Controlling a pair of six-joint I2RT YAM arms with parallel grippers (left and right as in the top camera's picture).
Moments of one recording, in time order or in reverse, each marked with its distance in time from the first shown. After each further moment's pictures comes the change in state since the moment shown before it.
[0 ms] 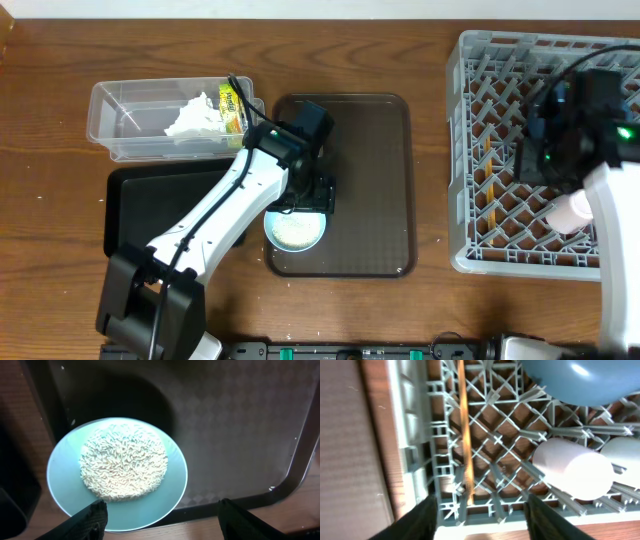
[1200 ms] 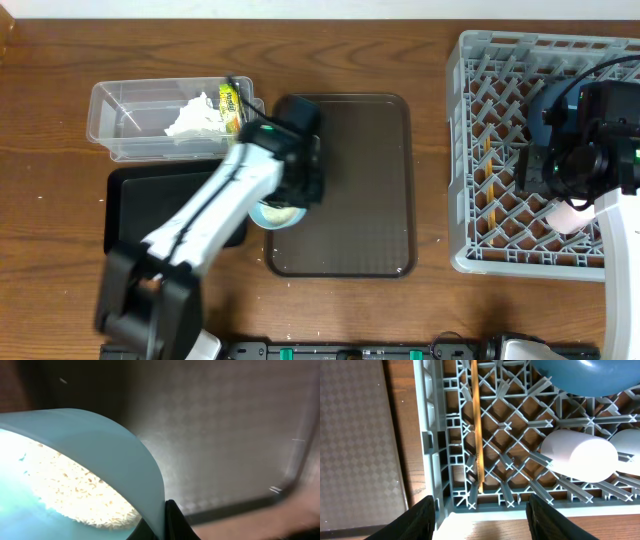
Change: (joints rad) left arm 0.071 -0.004 -0.006 0.019 0.054 0.099; right arm -0.006 -0.051 0.000 -0.048 -0.055 -0.001
